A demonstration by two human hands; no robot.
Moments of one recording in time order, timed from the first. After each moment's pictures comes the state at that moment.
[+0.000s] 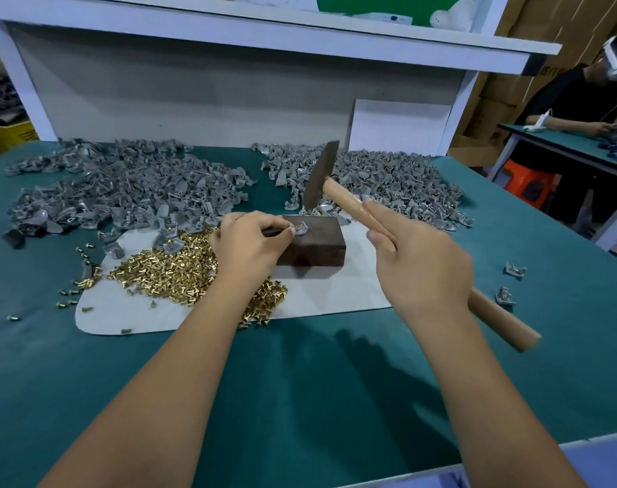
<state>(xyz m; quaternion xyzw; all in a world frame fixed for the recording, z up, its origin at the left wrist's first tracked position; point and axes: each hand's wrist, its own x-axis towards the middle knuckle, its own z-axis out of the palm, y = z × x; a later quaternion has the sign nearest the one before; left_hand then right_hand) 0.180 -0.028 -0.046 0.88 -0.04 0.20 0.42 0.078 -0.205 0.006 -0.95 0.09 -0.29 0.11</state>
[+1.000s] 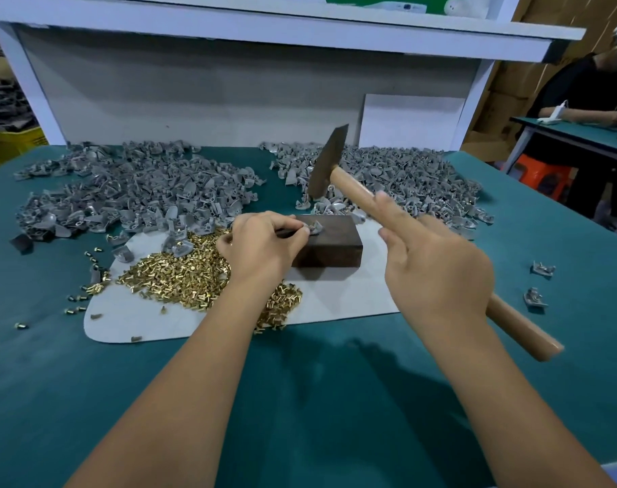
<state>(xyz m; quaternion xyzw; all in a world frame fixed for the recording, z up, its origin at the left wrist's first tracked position) 0.185 -0.032 -0.052 0.88 -0.02 0.21 0.44 0.081 -0.194 -0.009 -0.92 0.04 -0.39 0.08</state>
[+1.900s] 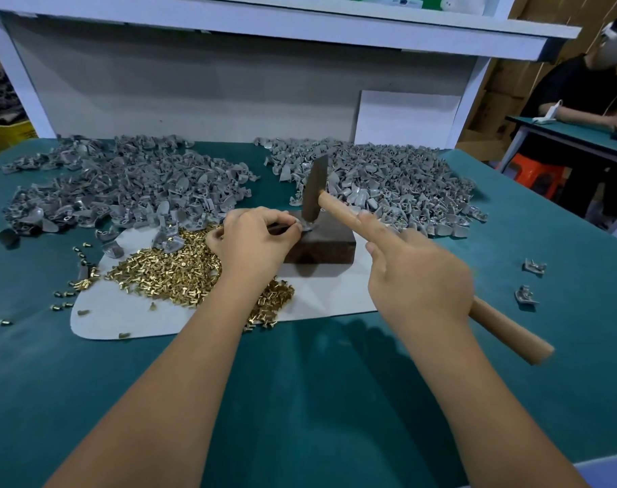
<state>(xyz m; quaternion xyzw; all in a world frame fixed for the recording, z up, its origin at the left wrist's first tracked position) 0.183 -0.032 -0.050 0.89 -0.01 0.20 0.41 0.080 -0.193 -0.021 -0.94 0.06 -0.33 0.04</state>
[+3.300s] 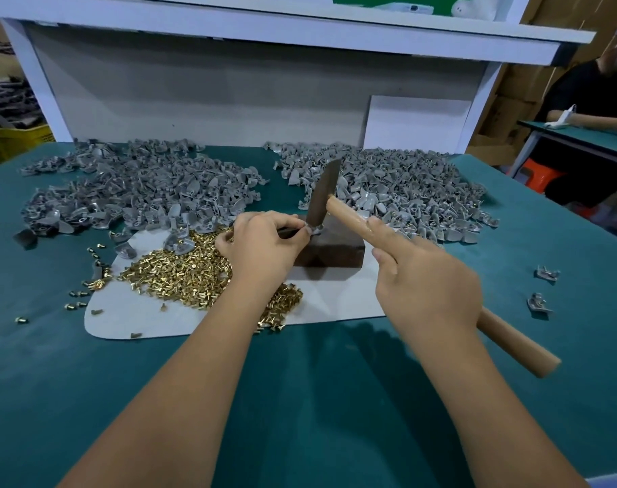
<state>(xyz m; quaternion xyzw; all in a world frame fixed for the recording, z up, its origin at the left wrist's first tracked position) 0.180 -0.033 -0.050 0.88 -0.01 0.21 0.42 0.082 -0.195 -0.023 -0.95 0.09 -0.29 0.08</state>
